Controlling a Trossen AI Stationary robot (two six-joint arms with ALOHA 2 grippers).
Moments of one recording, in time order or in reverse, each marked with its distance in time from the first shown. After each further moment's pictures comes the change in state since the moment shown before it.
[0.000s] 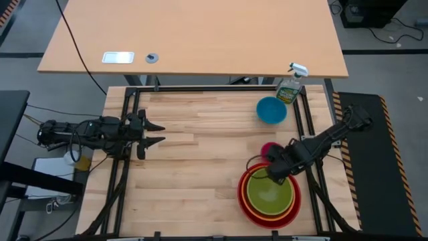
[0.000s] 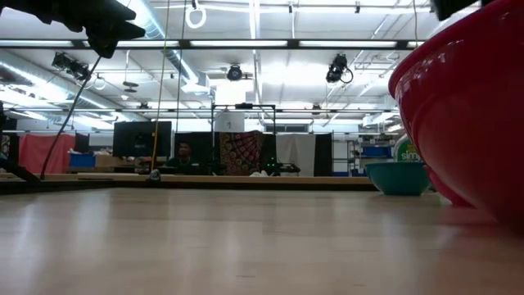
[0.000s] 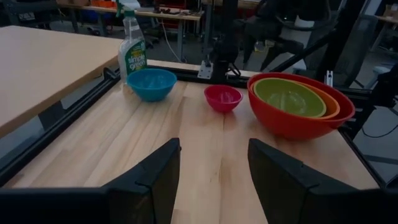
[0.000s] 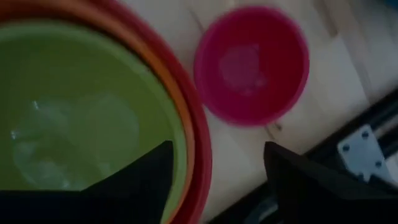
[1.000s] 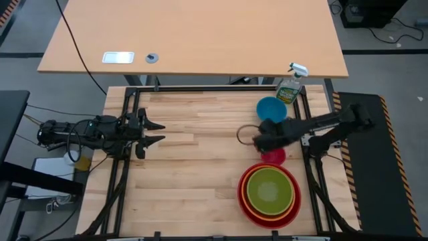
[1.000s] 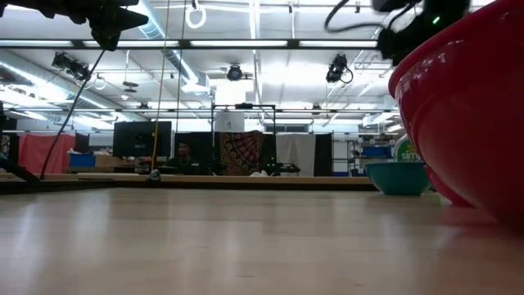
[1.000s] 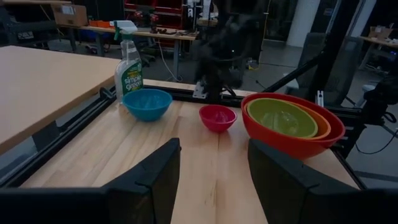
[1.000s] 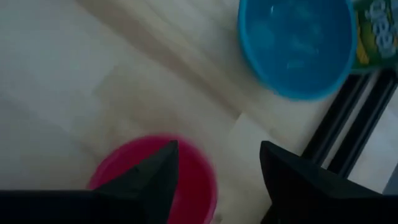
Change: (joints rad) left arm -0.001 0.000 0.000 0.085 0.011 0.012; right arm -0.383 -0.014 -0.116 0.088 0.309 -0.137
